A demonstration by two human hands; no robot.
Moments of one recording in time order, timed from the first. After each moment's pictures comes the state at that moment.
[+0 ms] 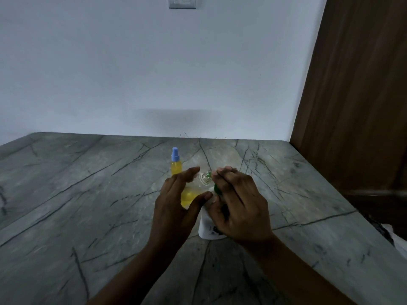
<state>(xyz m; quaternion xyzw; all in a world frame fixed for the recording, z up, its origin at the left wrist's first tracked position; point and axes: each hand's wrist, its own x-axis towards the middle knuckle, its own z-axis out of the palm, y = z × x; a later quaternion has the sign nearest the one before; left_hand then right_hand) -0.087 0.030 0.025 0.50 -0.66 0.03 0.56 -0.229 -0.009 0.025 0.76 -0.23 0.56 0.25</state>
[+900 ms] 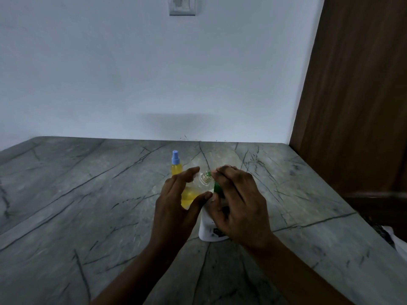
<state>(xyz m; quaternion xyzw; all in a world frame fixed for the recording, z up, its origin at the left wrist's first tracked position) -0.089 0.031 0.030 0.49 -0.66 0.05 0.56 -0.229 -0.005 0.034 0.77 -0.25 0.55 0.21</state>
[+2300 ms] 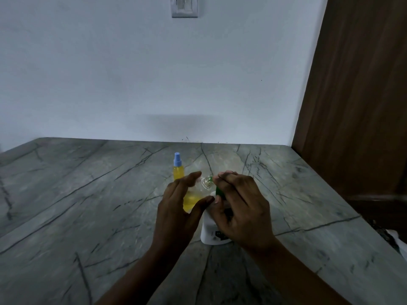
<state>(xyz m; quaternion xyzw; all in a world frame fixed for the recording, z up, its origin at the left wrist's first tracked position) -0.088 0.031 0.030 0.51 -0.65 0.03 0.56 -0.229 -0.006 0.034 0.76 -0.25 0.56 0.21</state>
